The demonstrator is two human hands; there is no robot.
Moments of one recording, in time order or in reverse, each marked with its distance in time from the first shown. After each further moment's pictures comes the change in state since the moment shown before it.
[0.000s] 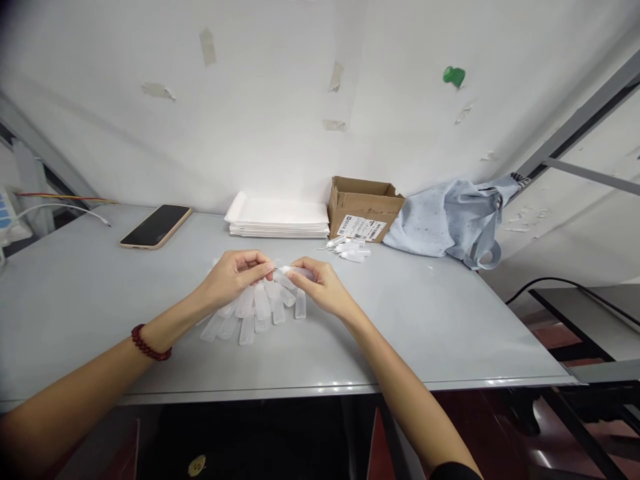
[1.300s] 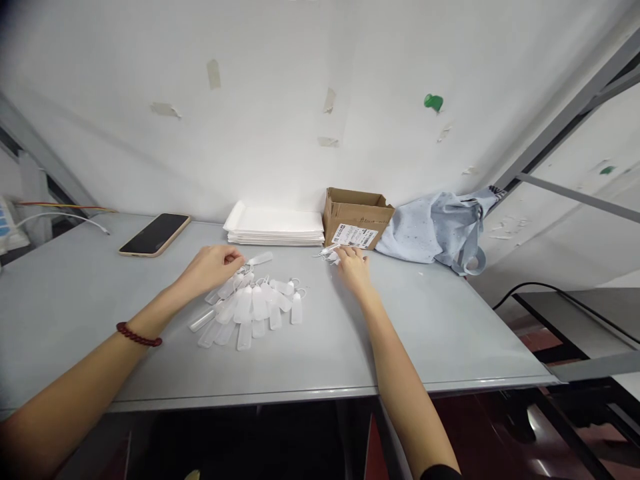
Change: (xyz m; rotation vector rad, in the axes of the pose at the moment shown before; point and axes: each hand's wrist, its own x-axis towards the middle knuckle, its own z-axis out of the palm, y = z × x) left_hand 0.019 -0.029 -0.044 0.696 0.180 -0.084; right_hand 0.023 0.069 -0.071 -1.132 0.296 0.150
